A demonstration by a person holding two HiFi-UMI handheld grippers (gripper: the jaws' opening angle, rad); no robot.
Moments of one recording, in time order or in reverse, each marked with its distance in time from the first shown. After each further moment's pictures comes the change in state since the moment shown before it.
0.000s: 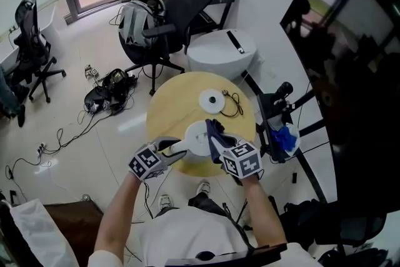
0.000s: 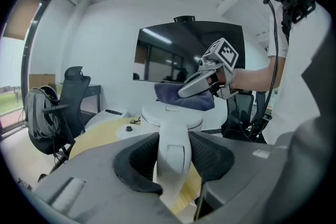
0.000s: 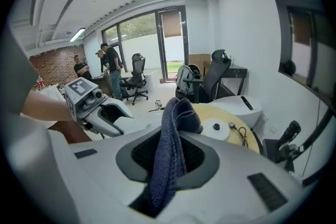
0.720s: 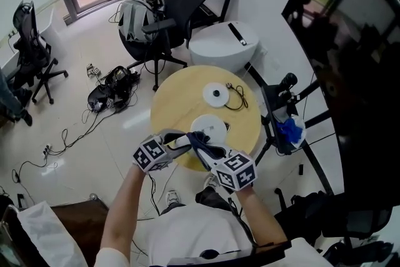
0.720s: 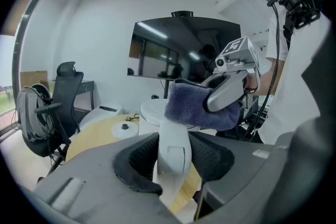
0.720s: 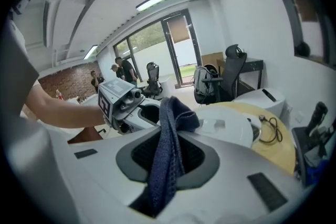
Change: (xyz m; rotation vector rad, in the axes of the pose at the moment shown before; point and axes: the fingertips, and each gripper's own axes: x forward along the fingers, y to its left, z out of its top) left arm 0.005 0.005 0.002 0.018 0.057 -0.066; right arm 0.003 0.089 -0.003 0.088 -0.097 0.211
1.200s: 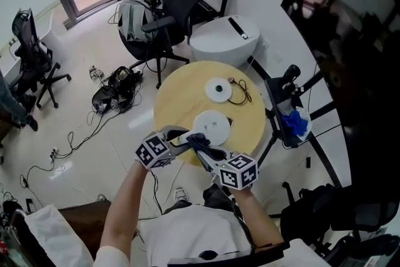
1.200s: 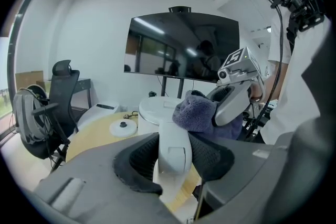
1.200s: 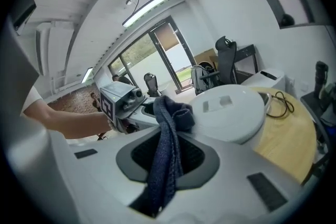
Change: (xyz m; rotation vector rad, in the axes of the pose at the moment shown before) left arm 0.000 -0.001 0.000 0.018 0.050 -0.029; right arm 0.008 0.011 -0.021 0.203 -0.084 0.059
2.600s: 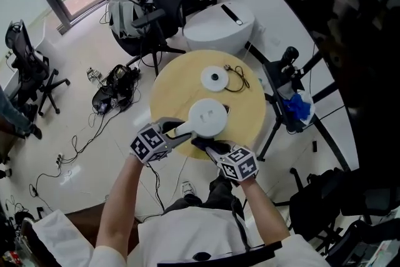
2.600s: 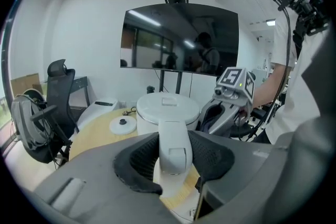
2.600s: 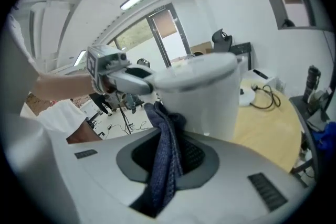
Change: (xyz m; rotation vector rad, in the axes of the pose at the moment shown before) left arm -0.001 0.005 0.000 0.034 0.090 -0.012; right arm 0.002 -0.052 -0.063 -0.091 0.132 -0.107
